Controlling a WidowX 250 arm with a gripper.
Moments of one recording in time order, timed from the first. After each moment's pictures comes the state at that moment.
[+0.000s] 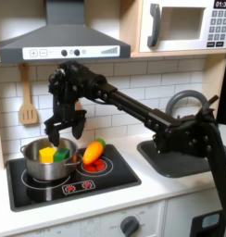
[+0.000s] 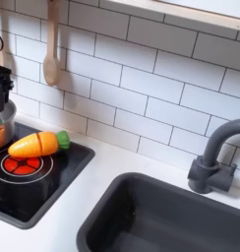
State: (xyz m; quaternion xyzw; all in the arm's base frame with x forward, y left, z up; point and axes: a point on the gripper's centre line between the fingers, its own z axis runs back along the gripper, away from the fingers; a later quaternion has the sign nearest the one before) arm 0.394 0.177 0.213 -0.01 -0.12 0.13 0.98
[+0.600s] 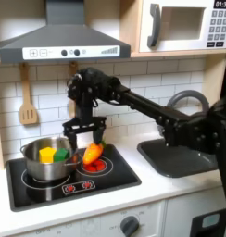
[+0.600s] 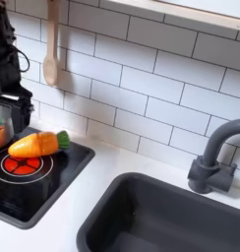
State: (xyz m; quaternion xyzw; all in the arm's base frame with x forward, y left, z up) arm 0.390 0.132 0.195 -0.01 -0.07 -0.01 1.00
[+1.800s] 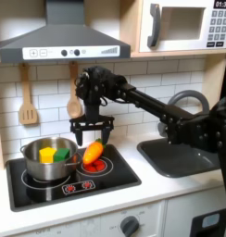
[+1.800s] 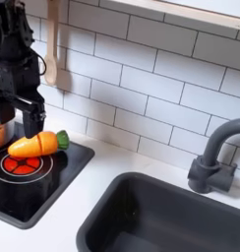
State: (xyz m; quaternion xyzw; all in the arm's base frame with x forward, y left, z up) arm 0.393 0.115 0.195 -0.01 -0.07 -0.11 0.99
